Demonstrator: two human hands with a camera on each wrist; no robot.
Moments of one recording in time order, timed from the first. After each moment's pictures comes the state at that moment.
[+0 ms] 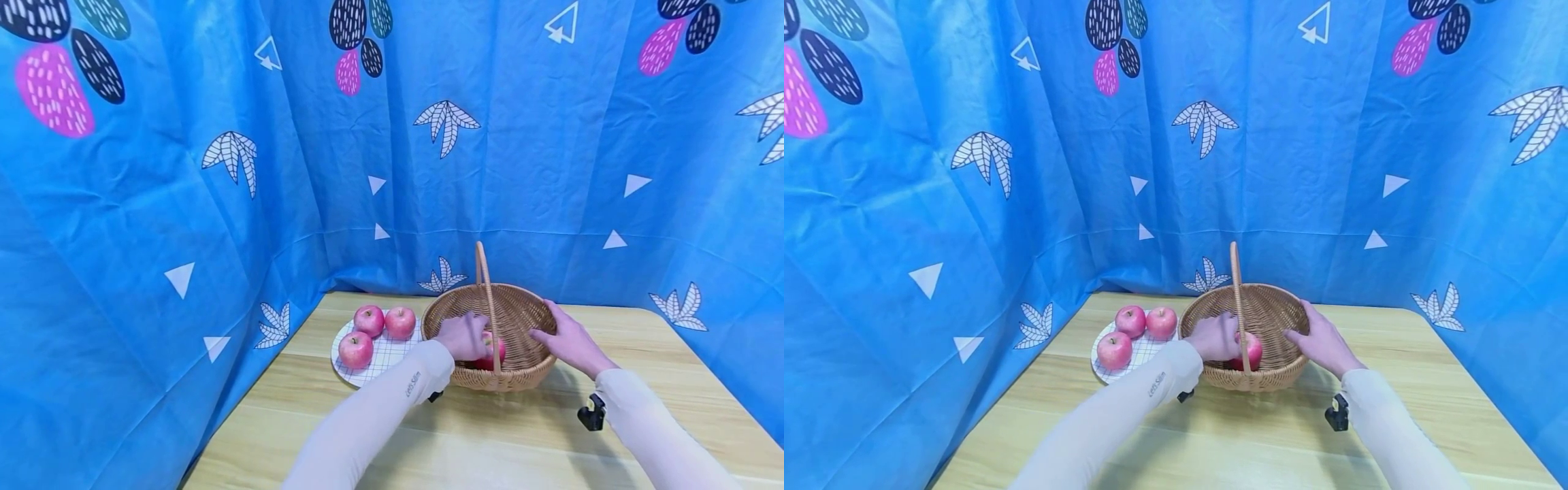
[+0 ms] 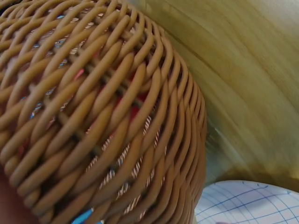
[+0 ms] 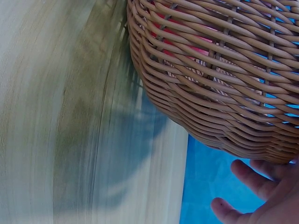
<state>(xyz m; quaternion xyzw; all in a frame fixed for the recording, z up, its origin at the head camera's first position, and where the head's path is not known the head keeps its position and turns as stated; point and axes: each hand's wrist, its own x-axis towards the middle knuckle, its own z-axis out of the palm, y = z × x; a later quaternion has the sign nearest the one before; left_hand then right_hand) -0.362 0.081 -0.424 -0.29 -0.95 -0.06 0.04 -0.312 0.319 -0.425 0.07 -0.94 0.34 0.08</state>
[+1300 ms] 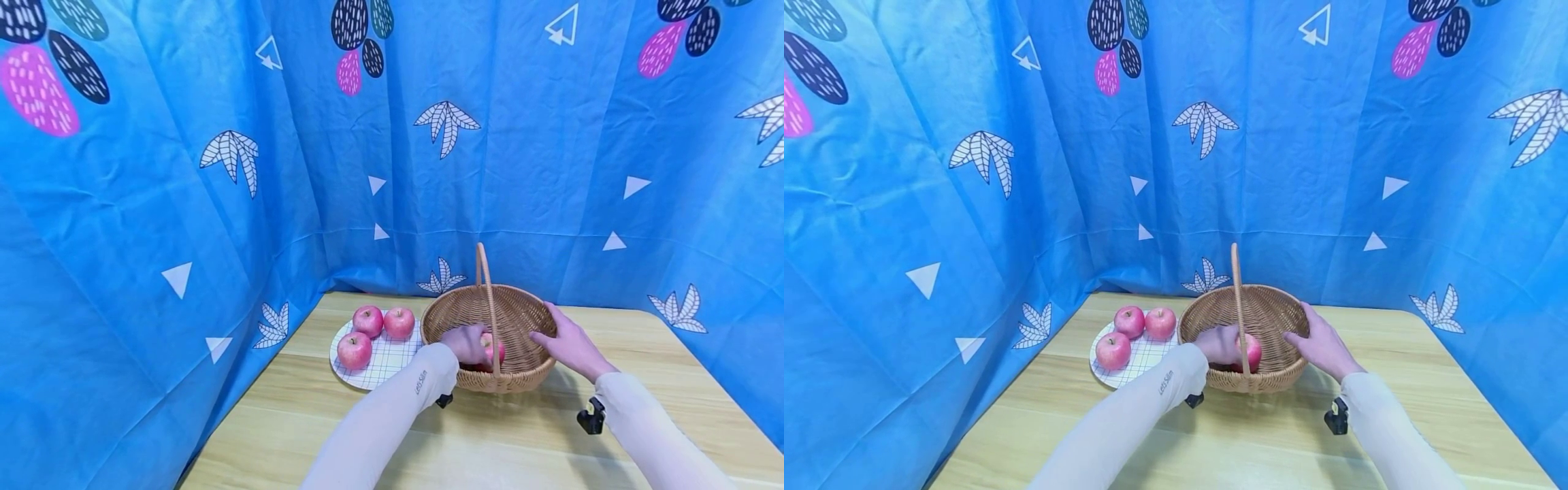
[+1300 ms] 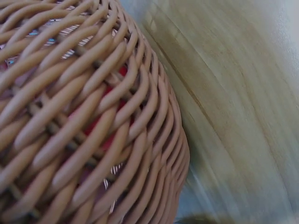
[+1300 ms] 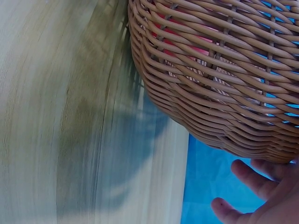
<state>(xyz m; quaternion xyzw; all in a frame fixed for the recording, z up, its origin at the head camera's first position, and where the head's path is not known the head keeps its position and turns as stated) -0.371 0.089 -0.445 -0.22 -0.97 -0.13 -0.06 -0.311 0.321 -0.429 0.07 -0.93 0.34 0.09</state>
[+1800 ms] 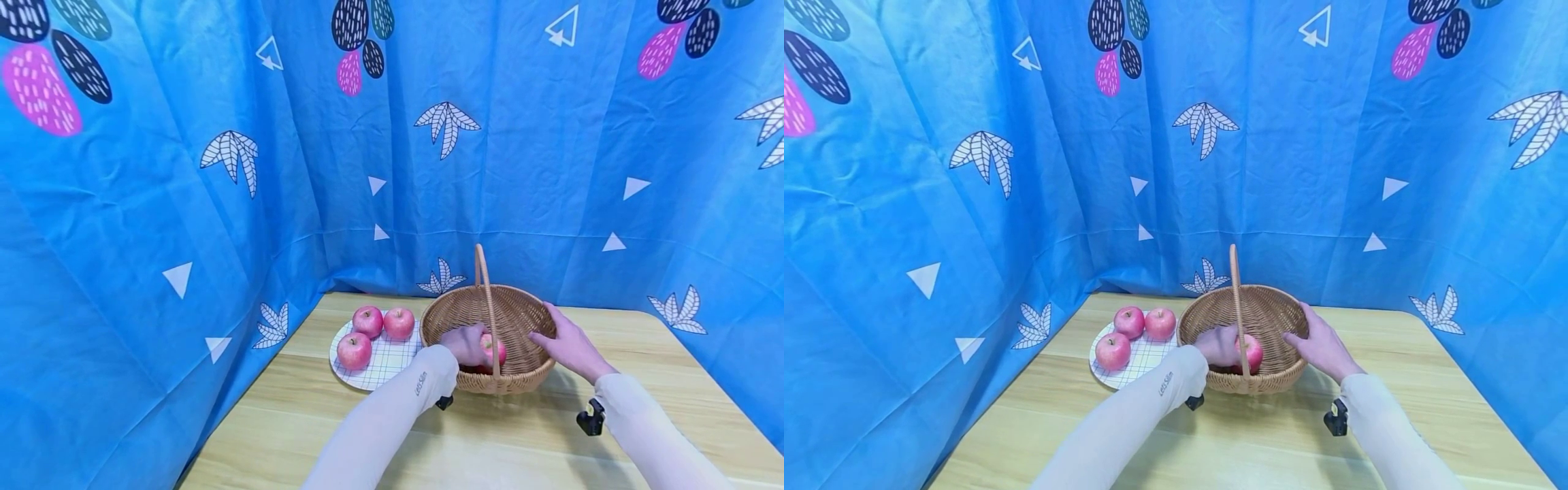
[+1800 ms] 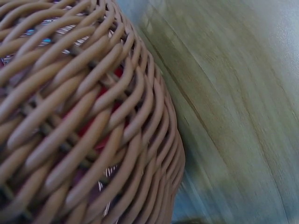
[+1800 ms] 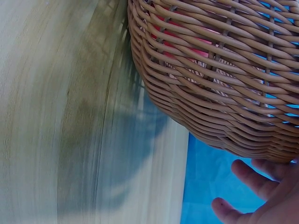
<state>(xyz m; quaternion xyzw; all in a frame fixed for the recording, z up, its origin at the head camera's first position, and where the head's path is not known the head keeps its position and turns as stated) -0.369 0.087 -0.447 -0.23 -0.96 -0.13 -0.04 -0.312 0.321 -0.430 0.07 -0.94 0.33 0.09</state>
